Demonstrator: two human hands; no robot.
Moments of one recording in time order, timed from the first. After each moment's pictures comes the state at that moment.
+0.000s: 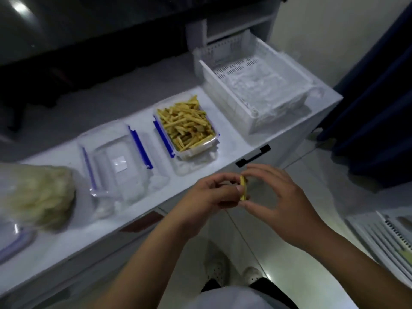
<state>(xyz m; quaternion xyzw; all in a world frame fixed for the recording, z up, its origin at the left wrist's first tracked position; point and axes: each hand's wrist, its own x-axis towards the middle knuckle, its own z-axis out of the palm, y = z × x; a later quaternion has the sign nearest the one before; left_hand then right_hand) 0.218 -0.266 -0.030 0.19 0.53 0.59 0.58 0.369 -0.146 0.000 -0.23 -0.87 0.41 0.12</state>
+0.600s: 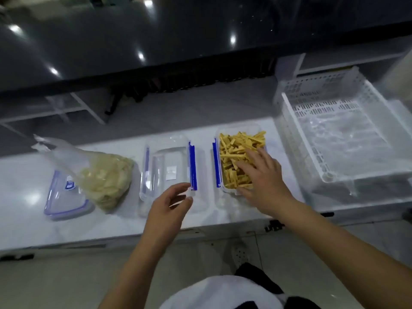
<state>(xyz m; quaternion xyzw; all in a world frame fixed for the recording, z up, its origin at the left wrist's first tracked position) 0.142 -0.330 -0.036 0.00 0.83 0.54 0.16 0.163 -0.078 -0.053 -0.03 -0.97 0.23 -0.02</state>
